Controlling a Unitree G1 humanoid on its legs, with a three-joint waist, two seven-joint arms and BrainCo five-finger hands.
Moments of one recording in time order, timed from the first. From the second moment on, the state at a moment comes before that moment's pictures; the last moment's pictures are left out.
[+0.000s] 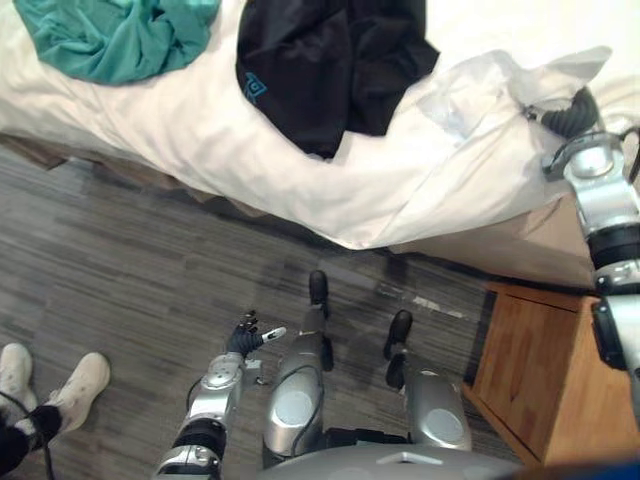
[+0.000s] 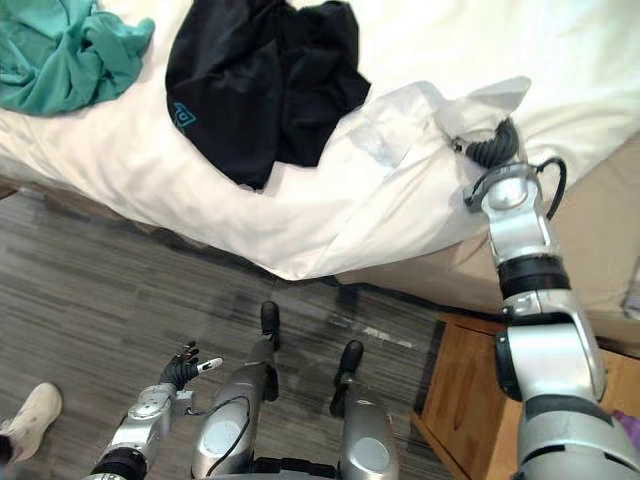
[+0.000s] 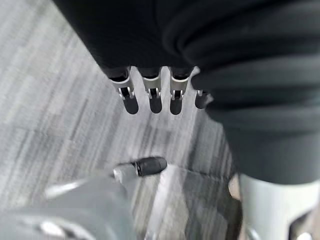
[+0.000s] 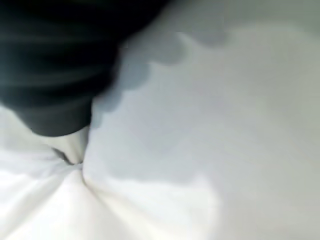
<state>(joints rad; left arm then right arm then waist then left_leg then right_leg) -0.05 0.22 0.04 0.77 -0.13 0.03 0.01 -0.82 -0.65 0.07 0.67 -0.08 0.19 -0.14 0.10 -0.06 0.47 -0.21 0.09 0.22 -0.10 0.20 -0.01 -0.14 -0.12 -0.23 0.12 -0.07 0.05</state>
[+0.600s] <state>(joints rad) 0.04 0.25 0.06 0.83 -0.08 0.08 0.04 -0.27 -0.51 -0.12 0.49 -0.09 0.13 -0.25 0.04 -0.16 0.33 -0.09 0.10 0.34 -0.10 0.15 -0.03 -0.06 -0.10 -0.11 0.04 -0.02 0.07</state>
